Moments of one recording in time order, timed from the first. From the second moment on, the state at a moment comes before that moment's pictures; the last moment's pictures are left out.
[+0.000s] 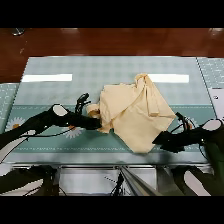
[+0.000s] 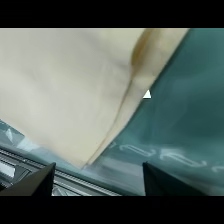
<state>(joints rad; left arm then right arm) -0.40 -1.33 0.61 0.59 -0.76 -1.09 -0.22 -0.95 0.34 -0.92 1.30 1.37</state>
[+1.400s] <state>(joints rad) 0.30 -0.58 1.52 0.50 -0.73 -1.11 -0.13 -0.92 2.07 -0.86 1.43 1.42</state>
